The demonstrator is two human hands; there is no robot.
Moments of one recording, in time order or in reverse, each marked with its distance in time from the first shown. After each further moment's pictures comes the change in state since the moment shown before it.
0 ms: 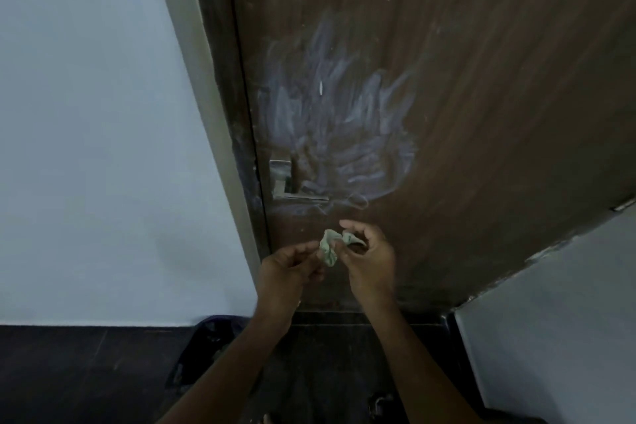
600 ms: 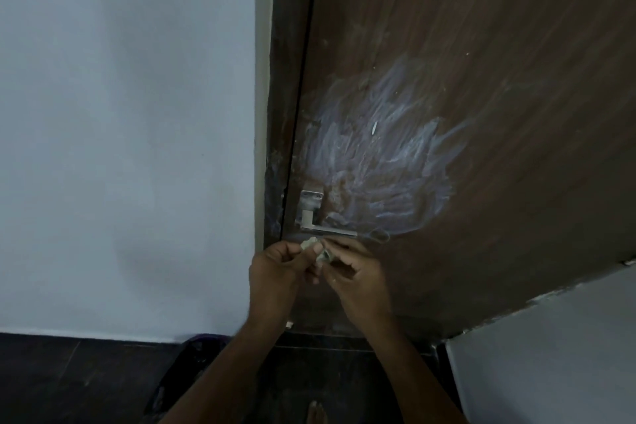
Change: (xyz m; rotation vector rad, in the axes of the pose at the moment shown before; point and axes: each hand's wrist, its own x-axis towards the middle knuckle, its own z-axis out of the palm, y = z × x) left_hand 0.044 0.049 -0.047 0.006 0.104 0.114; right_hand 0.012 -0.043 0.058 -0.184 -0.295 -0.178
